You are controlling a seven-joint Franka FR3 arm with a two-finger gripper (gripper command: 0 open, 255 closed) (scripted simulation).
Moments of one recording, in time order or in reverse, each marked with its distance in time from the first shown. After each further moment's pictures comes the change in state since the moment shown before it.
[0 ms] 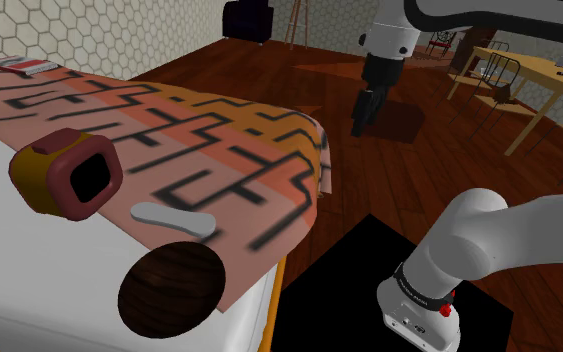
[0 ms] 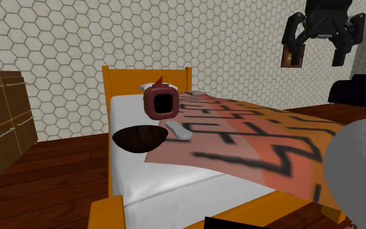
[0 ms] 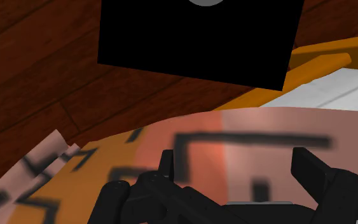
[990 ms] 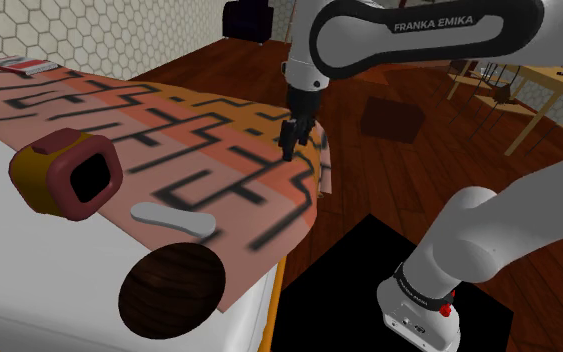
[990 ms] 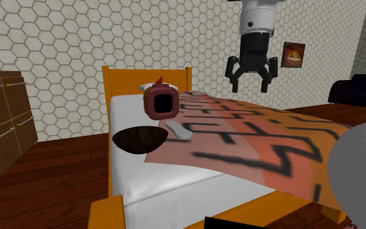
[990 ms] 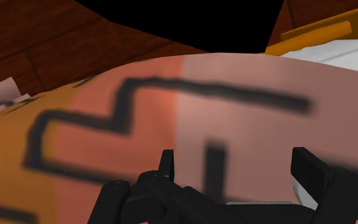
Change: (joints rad) arm 0.089 0.337 0.177 0.051 0.066 0.307 0.083
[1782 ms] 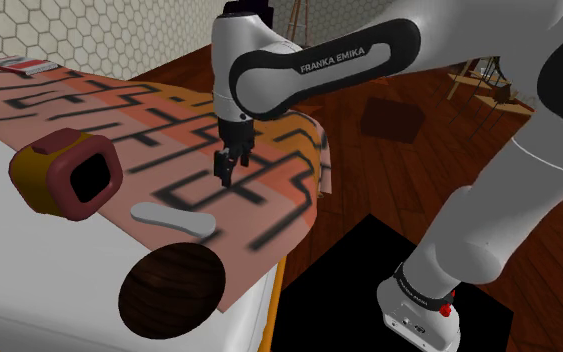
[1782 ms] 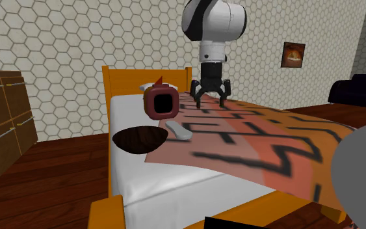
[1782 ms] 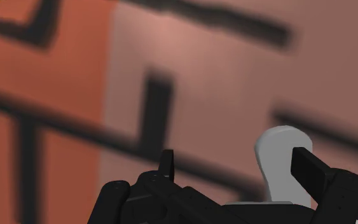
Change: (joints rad) arm 0.059 0.402 0.146 0.214 -0.081 0.197 0.113
